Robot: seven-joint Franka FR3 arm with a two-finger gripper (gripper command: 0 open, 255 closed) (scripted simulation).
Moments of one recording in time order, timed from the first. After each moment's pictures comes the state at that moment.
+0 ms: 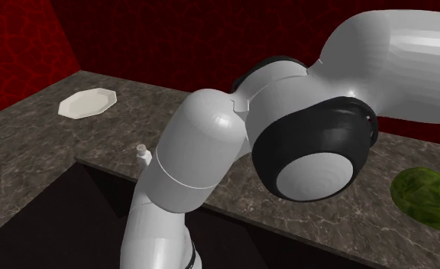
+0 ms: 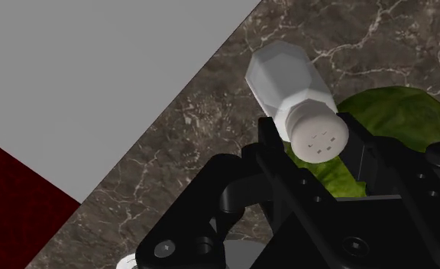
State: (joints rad) arm -0.34 0.47 -0.12 -1.26 -0.03 1.76 -0.45
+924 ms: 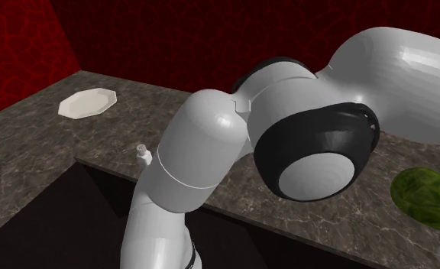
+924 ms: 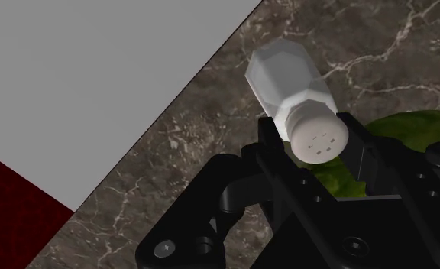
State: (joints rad) arm -0.34 0.47 -0.12 -1.44 -0.03 1.94 -0.43
